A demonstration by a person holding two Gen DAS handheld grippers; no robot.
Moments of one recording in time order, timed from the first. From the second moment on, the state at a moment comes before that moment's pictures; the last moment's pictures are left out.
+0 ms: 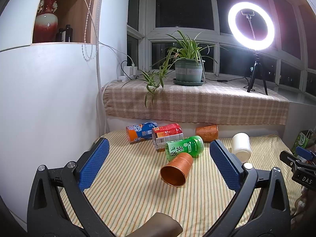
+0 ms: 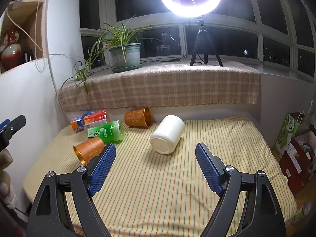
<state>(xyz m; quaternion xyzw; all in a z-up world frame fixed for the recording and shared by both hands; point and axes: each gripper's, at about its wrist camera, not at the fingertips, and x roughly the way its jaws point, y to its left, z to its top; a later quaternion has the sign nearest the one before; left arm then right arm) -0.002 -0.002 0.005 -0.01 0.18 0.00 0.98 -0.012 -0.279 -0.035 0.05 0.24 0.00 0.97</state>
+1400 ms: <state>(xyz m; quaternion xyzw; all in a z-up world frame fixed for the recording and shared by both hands) 0.000 0.002 0.001 -0.01 0.18 0.00 0.98 -0.005 -0.266 -0.038 0.04 0.25 0.01 0.97</state>
